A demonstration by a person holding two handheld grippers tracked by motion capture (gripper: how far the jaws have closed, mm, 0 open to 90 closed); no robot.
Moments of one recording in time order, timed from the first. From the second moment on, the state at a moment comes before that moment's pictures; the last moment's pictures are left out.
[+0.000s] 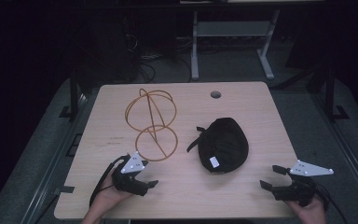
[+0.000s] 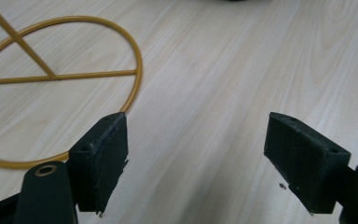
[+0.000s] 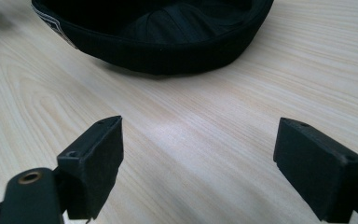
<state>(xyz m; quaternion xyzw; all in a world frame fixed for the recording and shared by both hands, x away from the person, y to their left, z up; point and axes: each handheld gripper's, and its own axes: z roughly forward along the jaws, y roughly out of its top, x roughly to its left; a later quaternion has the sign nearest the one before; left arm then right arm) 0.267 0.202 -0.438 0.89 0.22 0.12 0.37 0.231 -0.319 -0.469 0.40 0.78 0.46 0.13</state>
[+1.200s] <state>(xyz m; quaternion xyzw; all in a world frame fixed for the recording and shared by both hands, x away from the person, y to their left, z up) 0.275 0.074 -0.375 0.90 0.09 0.07 0.41 0.231 -0.320 -0.467 0.40 0.78 0.47 0.13</state>
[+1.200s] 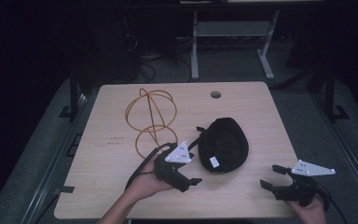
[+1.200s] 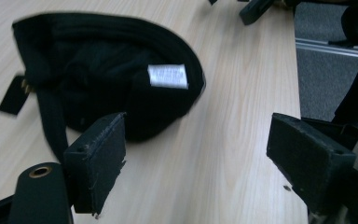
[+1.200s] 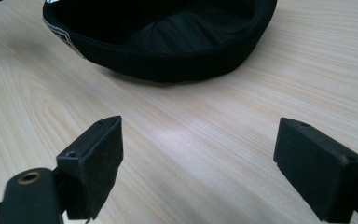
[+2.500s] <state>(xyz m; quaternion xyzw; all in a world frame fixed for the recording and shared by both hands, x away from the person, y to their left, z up) 0.306 -0.014 -0.415 0.97 -0.01 0.07 0.21 0.231 -0.315 -0.467 0.39 0.78 0.48 0.11</state>
